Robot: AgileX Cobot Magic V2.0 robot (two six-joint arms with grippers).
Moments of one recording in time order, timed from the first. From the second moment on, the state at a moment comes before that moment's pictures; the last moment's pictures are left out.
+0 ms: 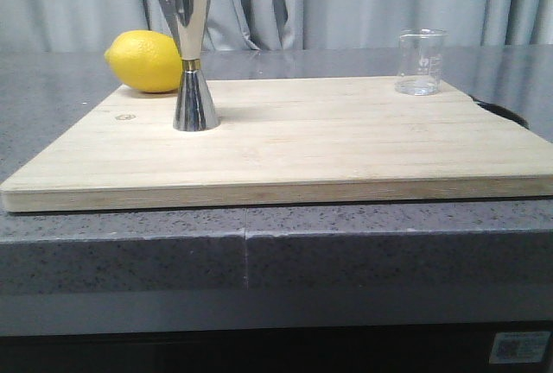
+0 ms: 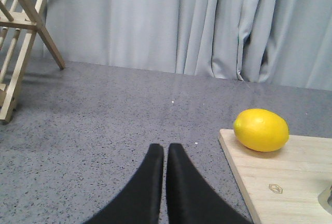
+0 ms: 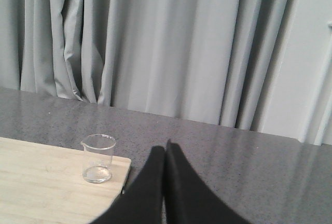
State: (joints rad) left arm 0.25 0.36 -0.29 -1.52 0.34 1.39; right arm -0.07 0.24 -0.30 -1.61 -0.16 1.45
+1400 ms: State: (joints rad) left arm 0.25 0.36 -0.29 -1.56 0.34 1.39; right arm -0.07 0.24 -0.30 -1.62 -0.16 1.45
